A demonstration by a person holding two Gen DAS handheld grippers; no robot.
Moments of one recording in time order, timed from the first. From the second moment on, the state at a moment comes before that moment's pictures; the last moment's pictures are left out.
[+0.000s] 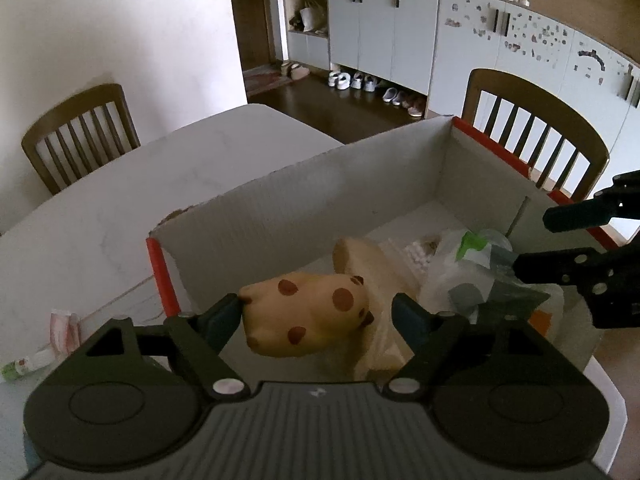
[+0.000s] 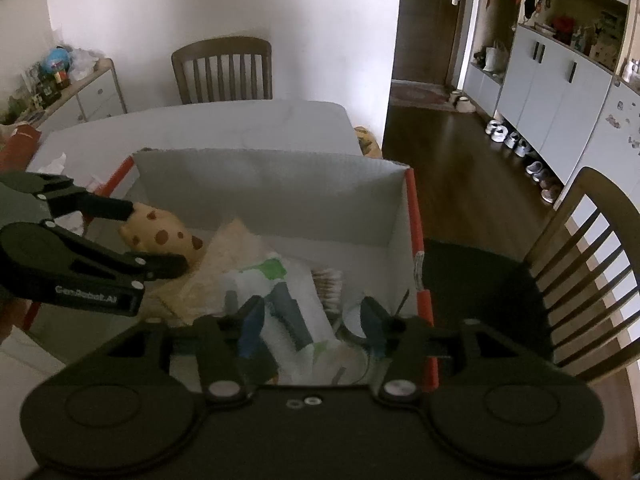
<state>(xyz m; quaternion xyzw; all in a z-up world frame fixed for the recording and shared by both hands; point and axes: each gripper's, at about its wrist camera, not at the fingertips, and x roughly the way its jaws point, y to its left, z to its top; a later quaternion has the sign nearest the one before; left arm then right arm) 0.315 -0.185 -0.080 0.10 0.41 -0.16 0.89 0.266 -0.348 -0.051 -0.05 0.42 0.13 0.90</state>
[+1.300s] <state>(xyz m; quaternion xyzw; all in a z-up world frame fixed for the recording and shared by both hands) 0.245 -0.044 -0.015 -0.01 0.34 -0.21 0.91 0.216 -0.215 0.007 -0.04 0.38 0.16 0.91</state>
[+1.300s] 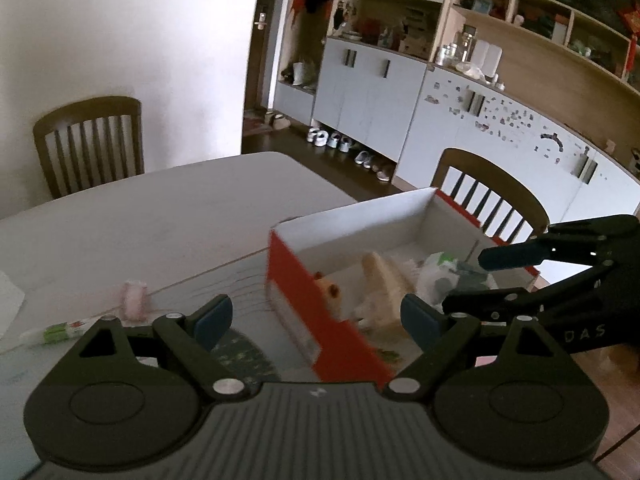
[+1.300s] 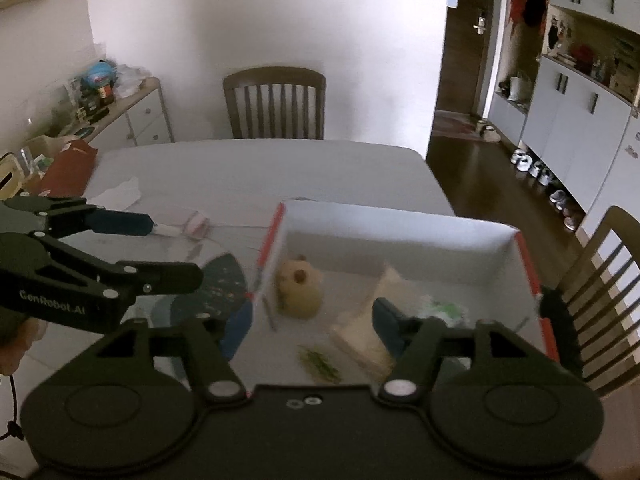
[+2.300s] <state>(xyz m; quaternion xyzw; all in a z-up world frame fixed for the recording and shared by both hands) 0.281 0.140 -0.079 0.01 0.38 -0.13 0.92 0.286 -0.056 -0.025 -0.09 0.42 0.18 0.89</state>
